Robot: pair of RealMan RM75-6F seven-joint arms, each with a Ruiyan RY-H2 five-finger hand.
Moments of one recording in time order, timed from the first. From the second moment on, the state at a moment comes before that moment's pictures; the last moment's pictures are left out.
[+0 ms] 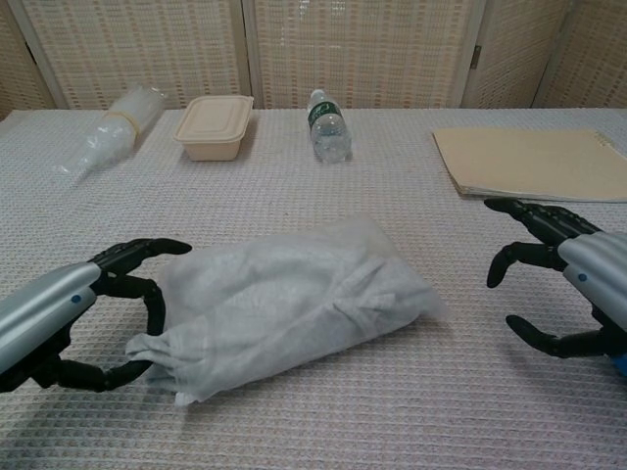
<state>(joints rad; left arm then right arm) -0.30 -1.78 0.08 -1.21 1.74 1.43 -0.14 0.22 -1.79 0.02 -1.08 -1.76 1.44 -0.05</state>
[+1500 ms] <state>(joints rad) -0.31 -1.74 0.06 -1.24 1.71 1.44 -0.15 0.31 -2.19 0.01 -0.55 -1.72 1.59 0.15</state>
